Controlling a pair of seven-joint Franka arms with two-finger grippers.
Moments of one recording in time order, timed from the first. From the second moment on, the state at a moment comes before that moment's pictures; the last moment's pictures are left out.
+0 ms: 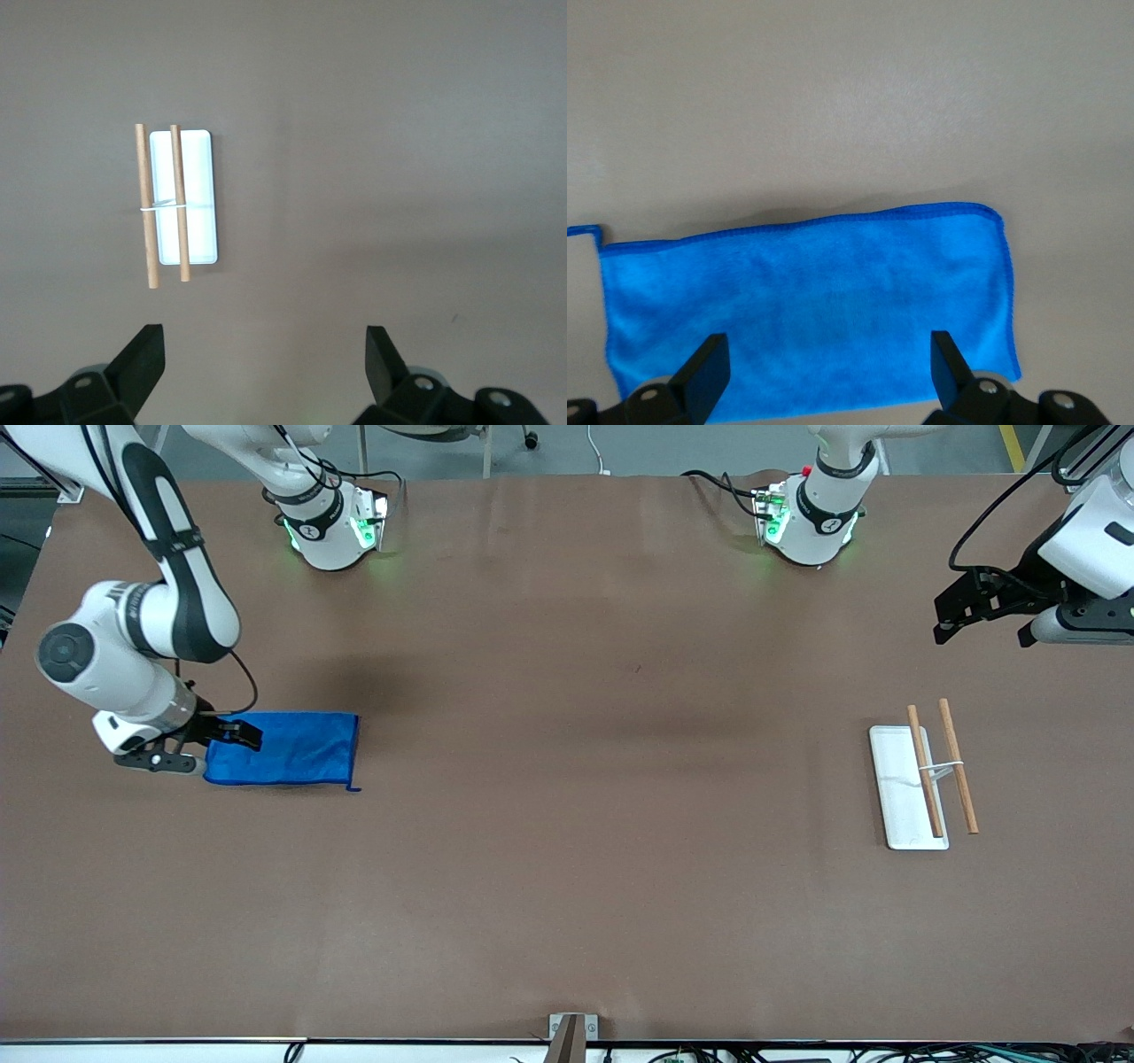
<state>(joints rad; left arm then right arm) 0.03 -0.05 -0.15 -1.57 -0.03 1.55 -0.07 -0.05 0.20 -0.07 -2.31 -0.02 2.50 0.00</state>
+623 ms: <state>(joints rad) 0.03 -0.03 -0.15 -1.54 -0.03 1.56 -0.07 -0.05 0.31 -0.07 -2.39 -0.02 2.69 0.00</state>
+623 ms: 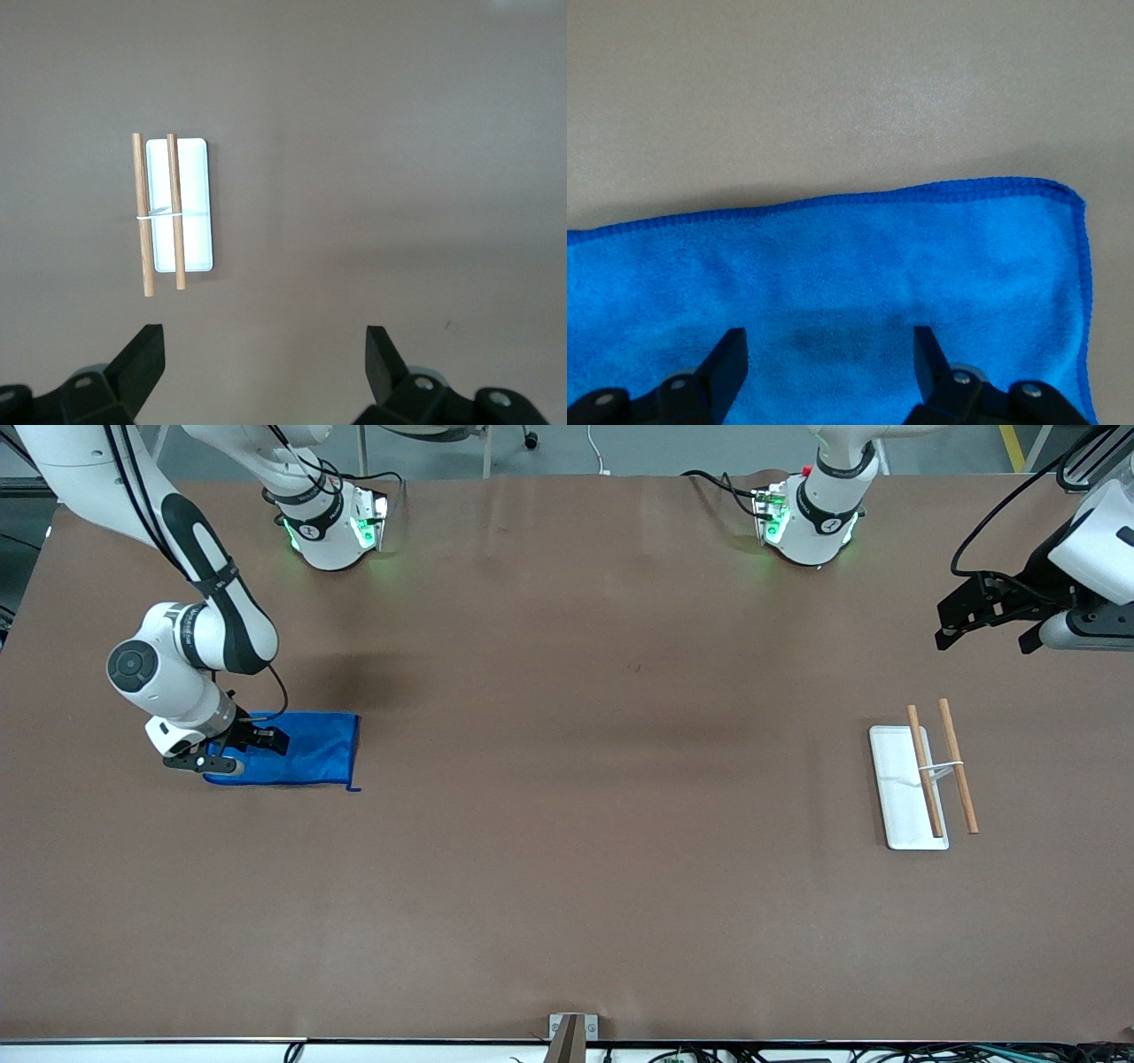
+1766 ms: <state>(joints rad) 0.03 -0.03 -0.15 -1.54 -0.03 1.56 -0.07 -0.05 0.33 -0.06 -2.37 -0.02 2.64 0.00</state>
